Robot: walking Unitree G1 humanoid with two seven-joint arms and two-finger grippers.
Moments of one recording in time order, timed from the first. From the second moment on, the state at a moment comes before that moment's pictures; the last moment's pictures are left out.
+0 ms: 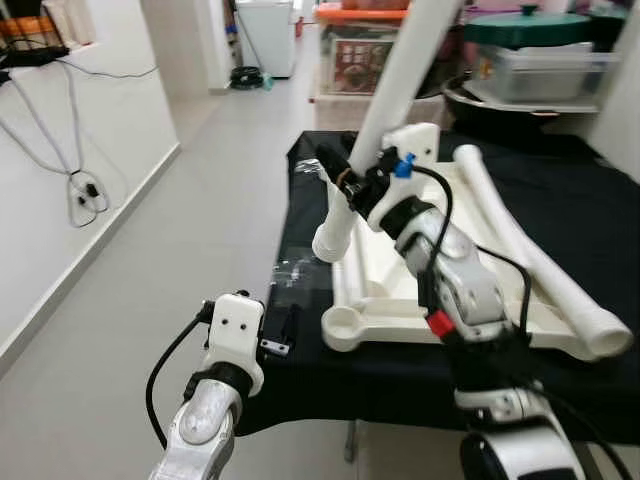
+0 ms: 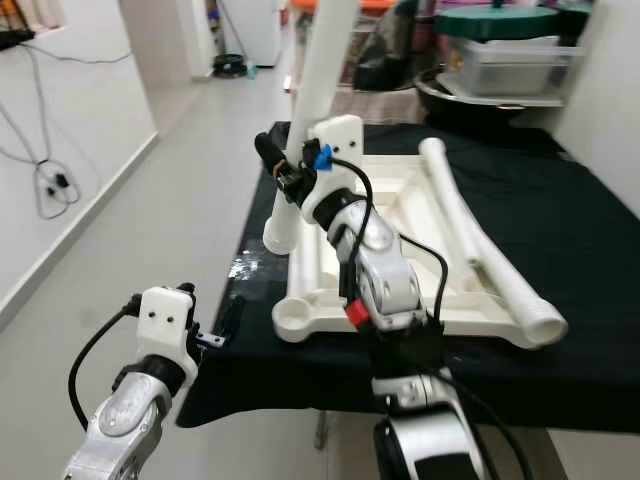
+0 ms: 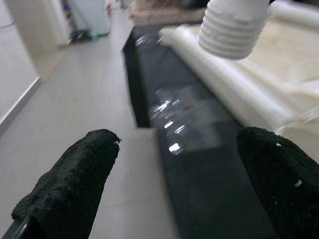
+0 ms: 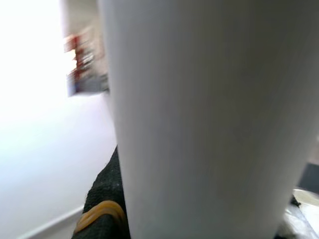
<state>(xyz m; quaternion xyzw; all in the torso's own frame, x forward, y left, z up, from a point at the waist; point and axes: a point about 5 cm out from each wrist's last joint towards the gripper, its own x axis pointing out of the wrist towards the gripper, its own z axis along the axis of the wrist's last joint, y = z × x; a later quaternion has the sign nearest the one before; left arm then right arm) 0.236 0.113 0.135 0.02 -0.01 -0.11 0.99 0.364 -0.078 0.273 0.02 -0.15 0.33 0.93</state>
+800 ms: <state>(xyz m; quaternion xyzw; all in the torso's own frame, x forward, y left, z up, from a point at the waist) 0.186 0.114 0.110 0.01 0.07 -0.31 0.95 0.362 -0.136 0.254 -0.01 -0.05 0.60 0.80</state>
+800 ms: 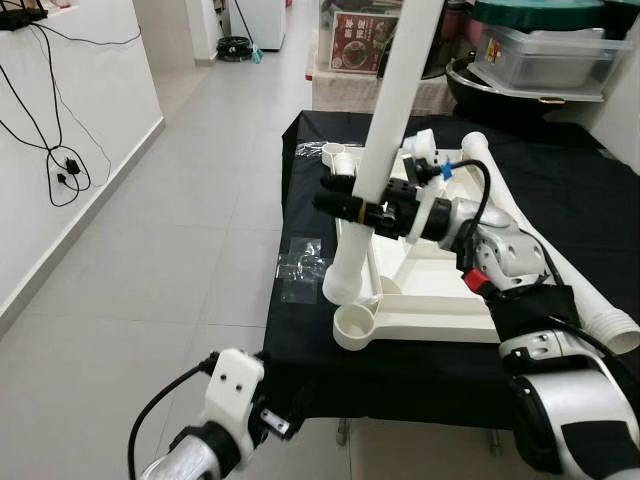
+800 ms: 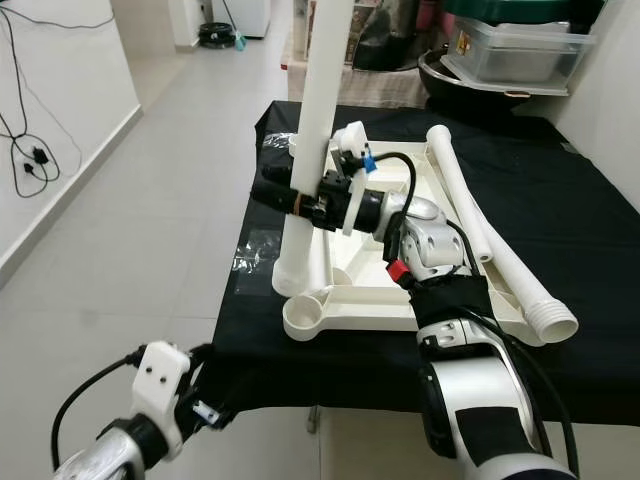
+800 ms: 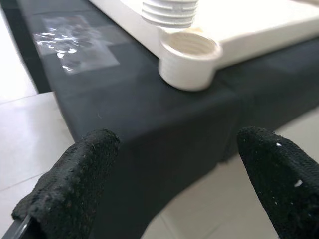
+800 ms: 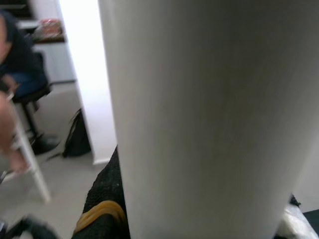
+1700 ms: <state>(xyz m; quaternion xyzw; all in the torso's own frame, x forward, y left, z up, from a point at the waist) 0.183 0.112 0.114 0.05 0.05 -0.34 0.94 0.351 -0.132 0.249 -0.09 -0.03 0.69 0.72</state>
